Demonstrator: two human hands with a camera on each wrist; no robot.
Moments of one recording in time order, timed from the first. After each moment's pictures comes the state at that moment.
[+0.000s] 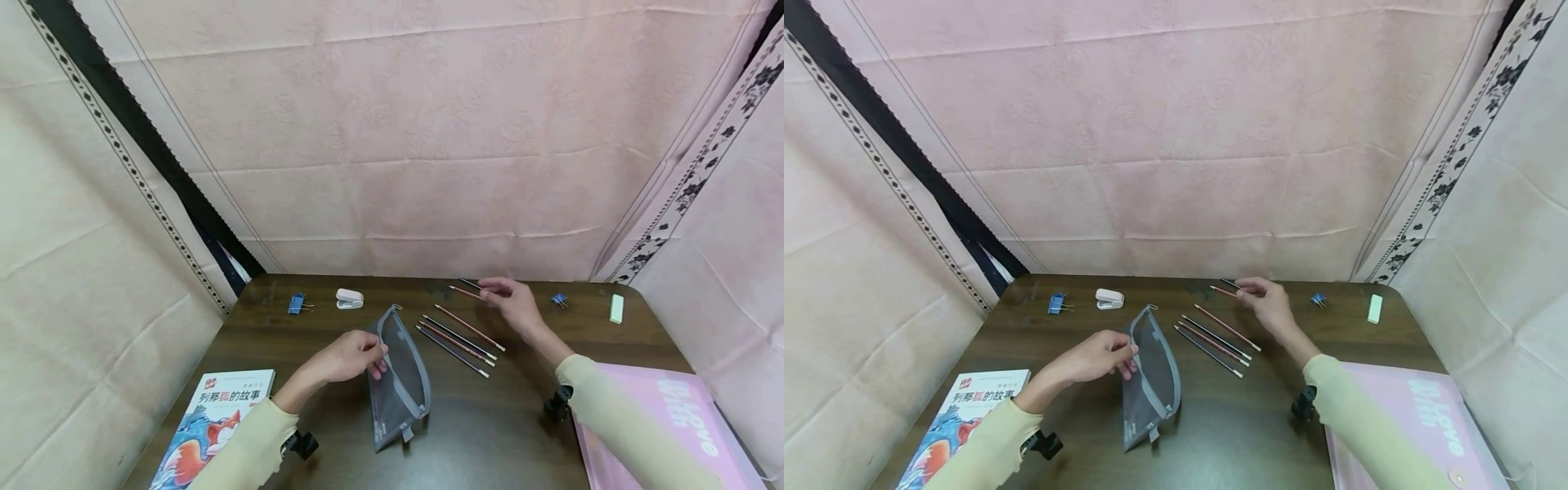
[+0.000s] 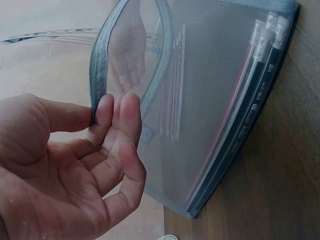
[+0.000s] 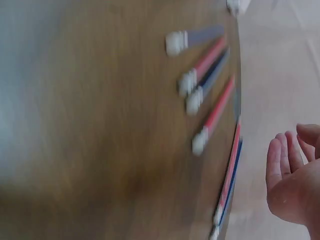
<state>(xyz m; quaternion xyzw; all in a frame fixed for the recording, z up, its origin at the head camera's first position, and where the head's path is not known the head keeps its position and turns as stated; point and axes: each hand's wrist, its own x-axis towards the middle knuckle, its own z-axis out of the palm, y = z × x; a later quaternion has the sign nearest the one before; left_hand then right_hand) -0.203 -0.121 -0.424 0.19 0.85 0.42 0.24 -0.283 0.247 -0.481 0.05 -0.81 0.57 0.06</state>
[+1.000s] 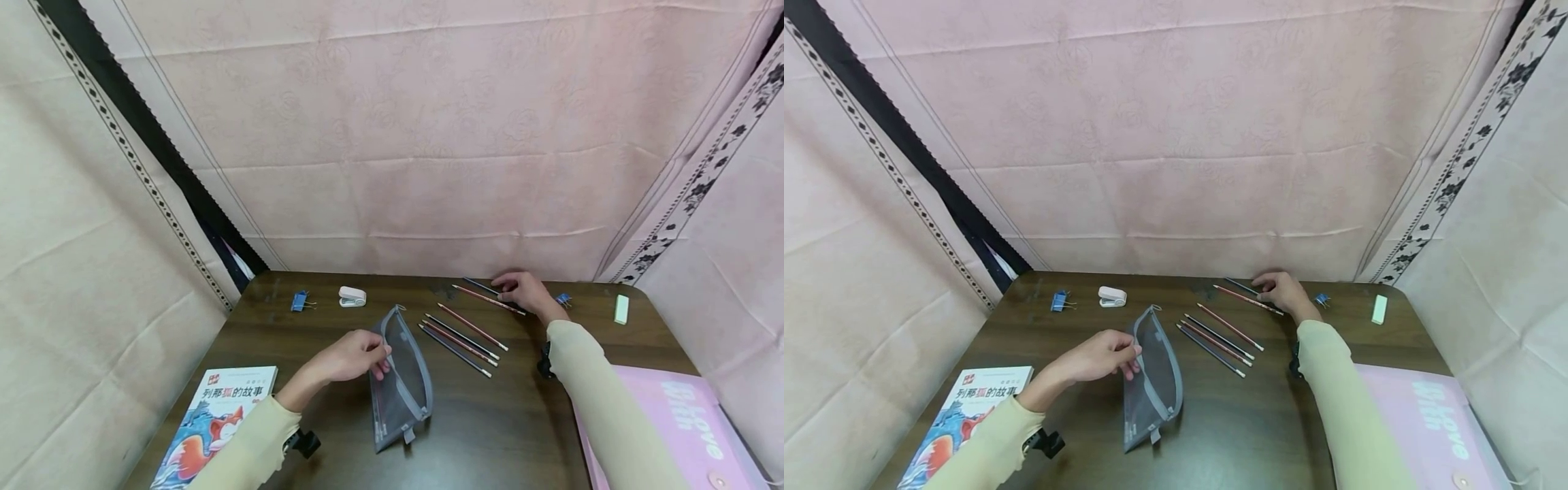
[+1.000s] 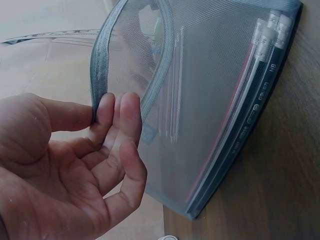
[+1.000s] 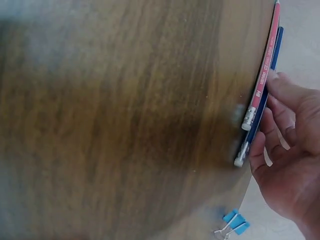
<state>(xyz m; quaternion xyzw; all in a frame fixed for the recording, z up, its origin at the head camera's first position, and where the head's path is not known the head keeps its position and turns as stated) -0.200 -0.120 -0.423 0.20 0.85 0.42 0.25 -0.347 0.301 -0.501 0.08 -0.94 0.34 -0.04</state>
